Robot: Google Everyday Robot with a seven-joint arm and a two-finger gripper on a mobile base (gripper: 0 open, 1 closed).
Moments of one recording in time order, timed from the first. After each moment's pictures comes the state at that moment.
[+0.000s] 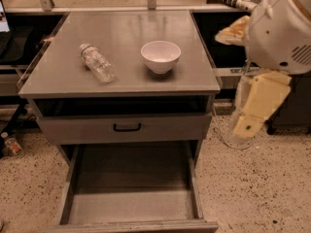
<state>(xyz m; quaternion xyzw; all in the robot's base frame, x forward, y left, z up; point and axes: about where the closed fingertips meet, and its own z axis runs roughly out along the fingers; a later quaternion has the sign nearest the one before) 0.402 -0.121 1.007 -0.67 0.70 0.01 0.23</state>
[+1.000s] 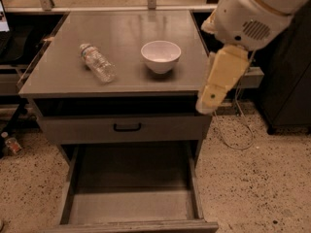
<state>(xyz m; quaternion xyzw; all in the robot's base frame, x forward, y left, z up) 0.456 -0.101 1.006 -0.64 0.74 0.02 0.22</state>
